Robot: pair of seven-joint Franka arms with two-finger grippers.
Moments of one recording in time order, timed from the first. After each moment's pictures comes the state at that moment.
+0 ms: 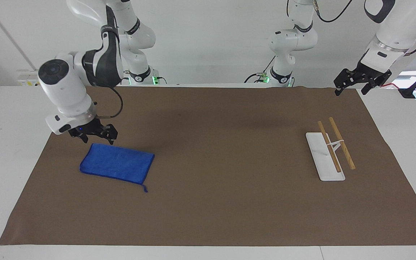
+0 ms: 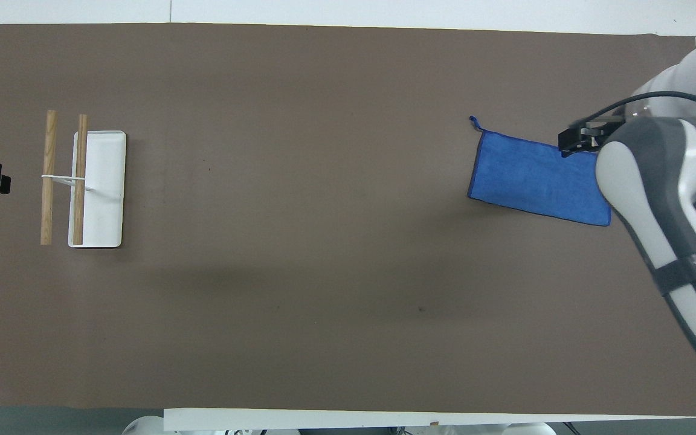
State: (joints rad) left arm 0.01 -0.10 -0.08 -1.66 0.01 1.52 0.02; right arm 0.03 0.21 -0.02 -1.82 -0.07 2.00 0.12
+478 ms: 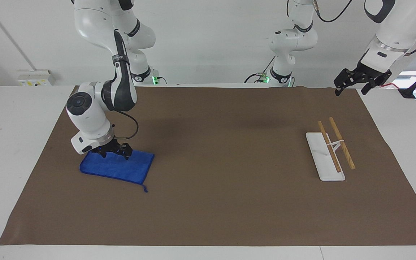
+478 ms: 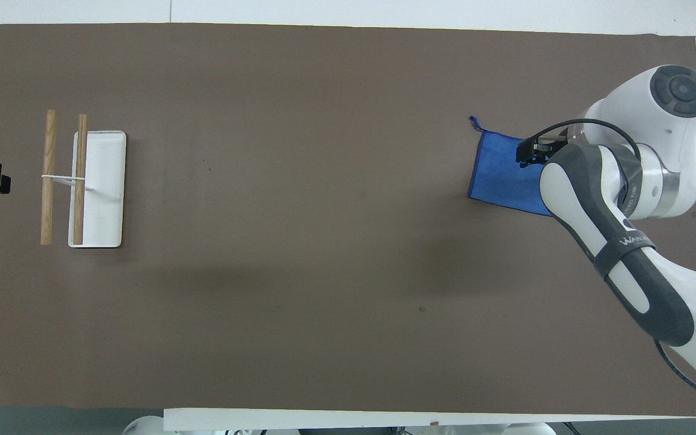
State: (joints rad) left arm 0.01 -0.10 -0.08 -1.66 0.01 1.52 0.02; right arm 0.04 0.29 -0.01 -1.93 -0.02 2.18 0.14
